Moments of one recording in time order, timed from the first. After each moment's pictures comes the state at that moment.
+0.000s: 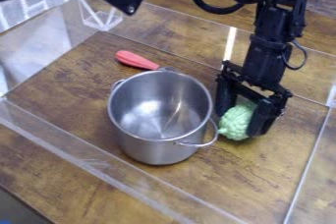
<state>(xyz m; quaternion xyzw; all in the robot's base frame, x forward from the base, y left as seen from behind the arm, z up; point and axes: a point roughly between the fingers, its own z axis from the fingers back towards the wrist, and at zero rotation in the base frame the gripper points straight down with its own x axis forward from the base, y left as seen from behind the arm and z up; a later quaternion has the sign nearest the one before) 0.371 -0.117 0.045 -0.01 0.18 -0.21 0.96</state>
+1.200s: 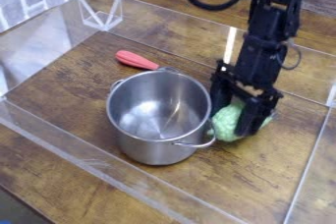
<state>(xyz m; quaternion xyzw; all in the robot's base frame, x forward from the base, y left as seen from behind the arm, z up) 0.358 -0.117 0.067 -0.01 0.17 -0.26 0.95</state>
